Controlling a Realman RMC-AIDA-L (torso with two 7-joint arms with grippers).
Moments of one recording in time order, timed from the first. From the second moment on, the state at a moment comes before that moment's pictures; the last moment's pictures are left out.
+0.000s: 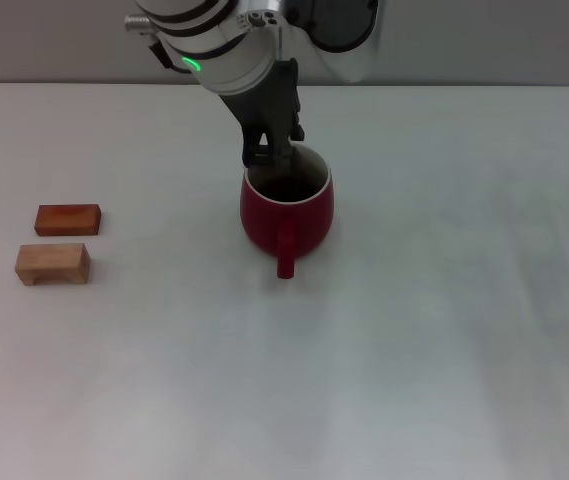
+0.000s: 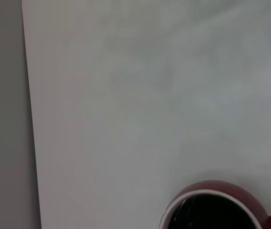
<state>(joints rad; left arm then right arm) -1.05 -2.08 1.49 1.09 2.66 1.43 -1.90 0.54 2.08 0.93 0.15 -2.27 -1.18 -0.13</state>
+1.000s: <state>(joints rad) -1.02 -2.08 1.46 1.14 2.68 1.58 -1.91 0.55 2.08 0.93 0.15 -2.28 -1.19 -0.13</state>
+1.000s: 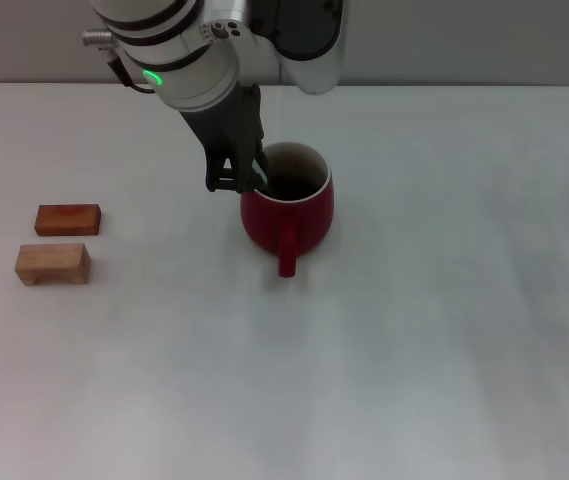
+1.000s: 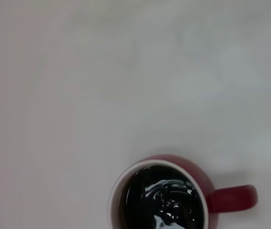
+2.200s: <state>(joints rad) -1.04 -2.07 1.47 1.09 2.70 1.46 -1.92 0.55 2.08 0.93 0.15 -2.27 -1.19 -0.13</state>
